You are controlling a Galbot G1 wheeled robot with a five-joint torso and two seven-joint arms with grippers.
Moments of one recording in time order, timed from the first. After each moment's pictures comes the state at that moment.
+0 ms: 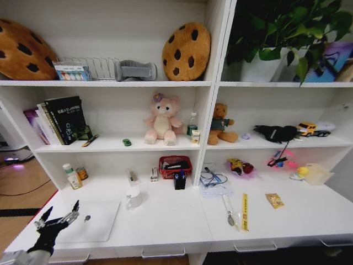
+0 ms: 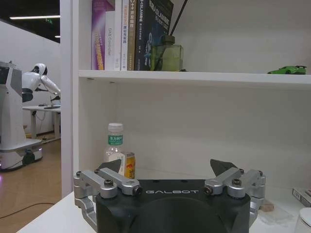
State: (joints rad) left arm 2.01 -1.06 -0.99 -2.14 -0.74 -0.15 -0.18; right arm -1.60 1.44 0.56 1.02 0.07 0.80 0.36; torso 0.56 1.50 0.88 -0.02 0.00
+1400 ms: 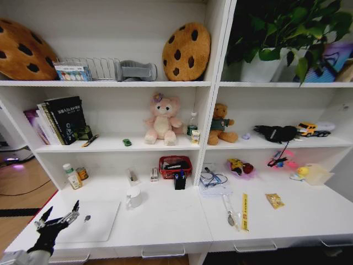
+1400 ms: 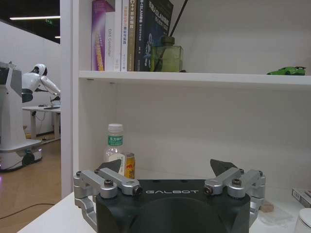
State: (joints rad) left arm 2.01 -1.06 -0.99 -2.14 -0.74 -0.15 -0.18; right arm -2.12 1.52 0.61 1.63 0.03 0.79 0.42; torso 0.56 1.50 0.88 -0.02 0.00
